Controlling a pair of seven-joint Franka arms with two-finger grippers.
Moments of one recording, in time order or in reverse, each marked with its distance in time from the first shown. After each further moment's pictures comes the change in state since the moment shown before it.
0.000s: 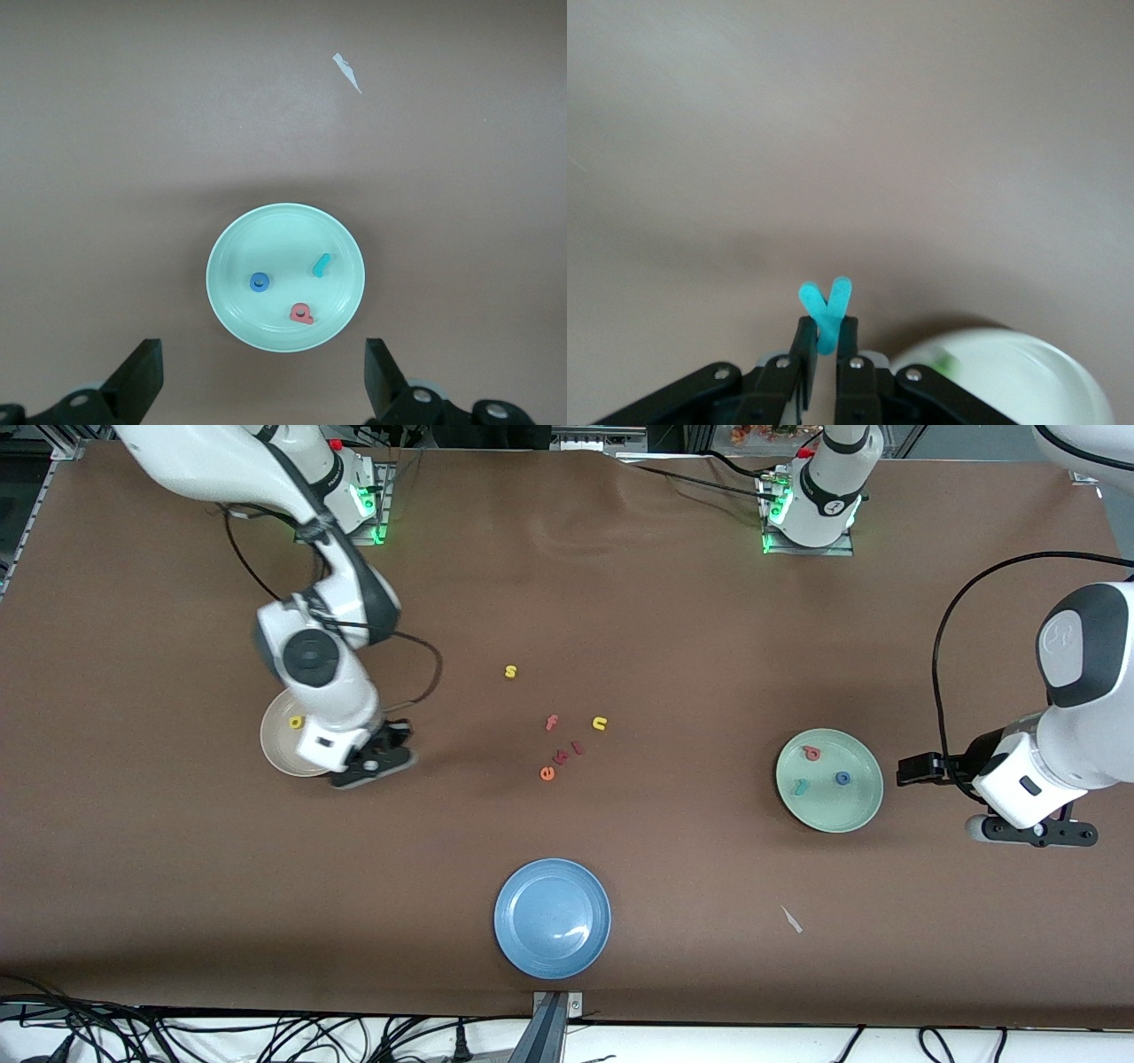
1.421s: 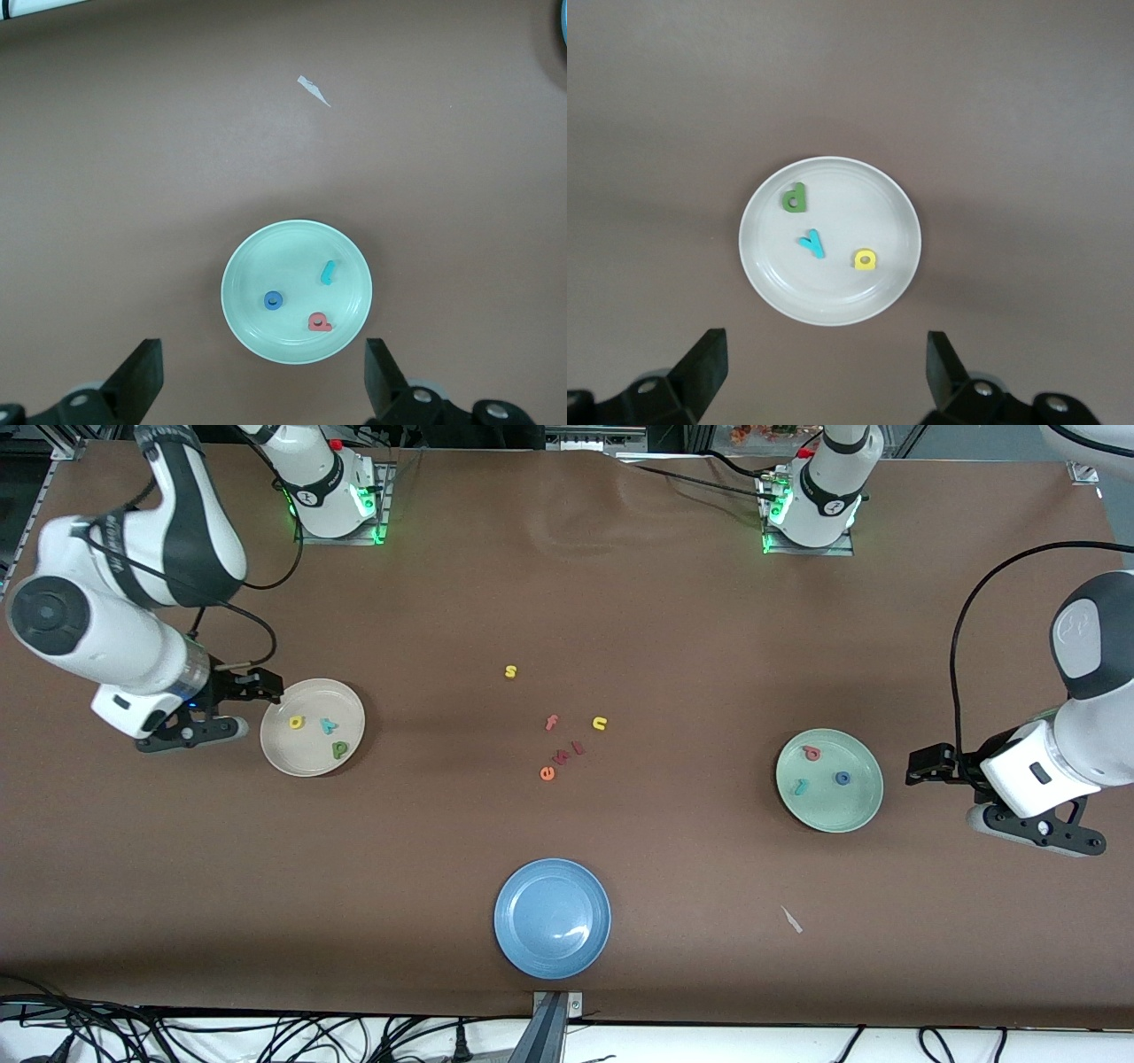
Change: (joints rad) left arm -0.001 -0.003 0.001 0.037 0.000 0.009 0.206; right arm -0.095 -0.248 -0.121 0.117 0.231 -0.447 -0.163
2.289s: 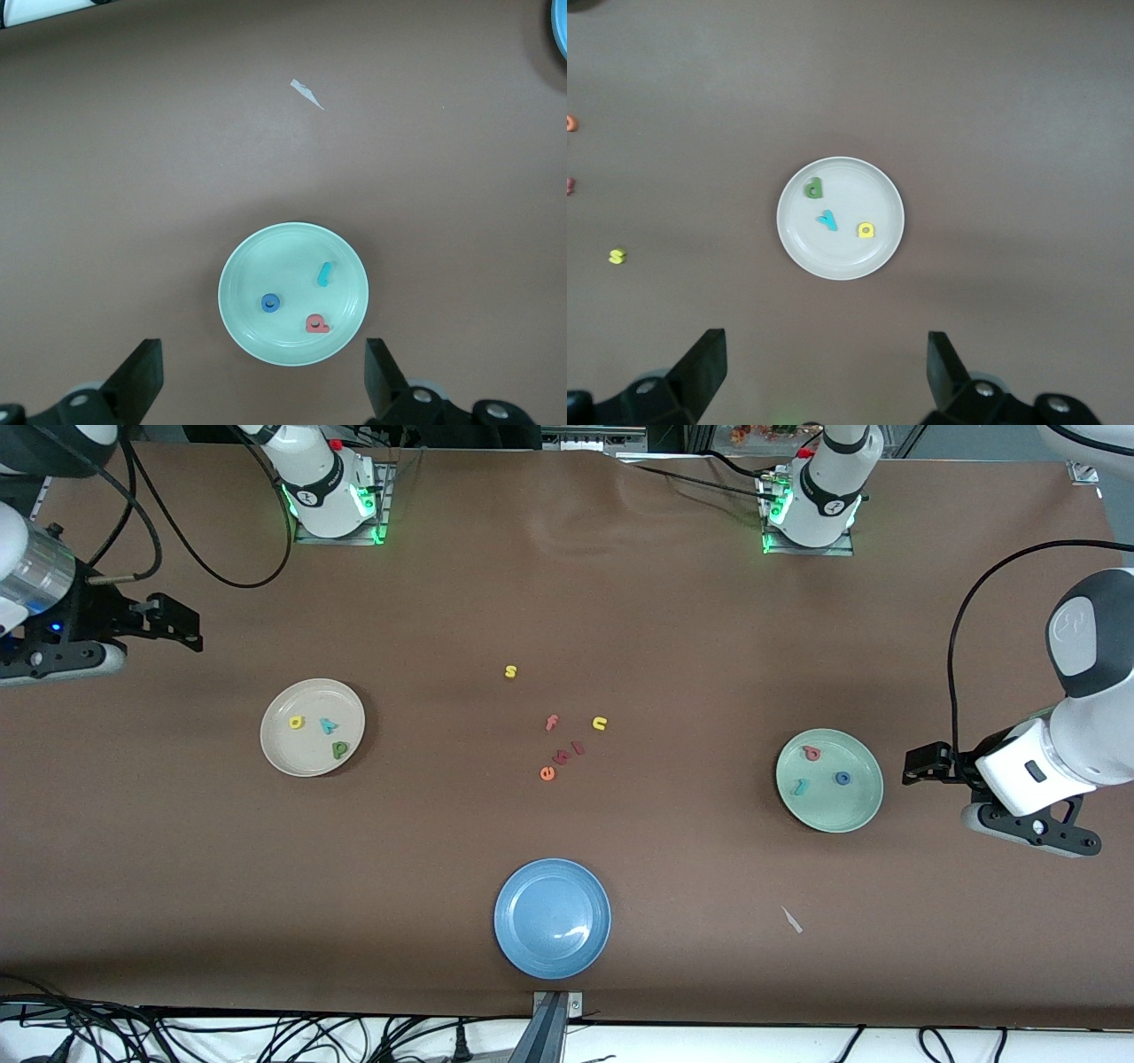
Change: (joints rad) left arm -0.008 0.000 -0.001 0.004 0.000 0.000 0.005; right arm 0.002 -0.108 -0.043 0.246 0.076 -0.291 -0.001
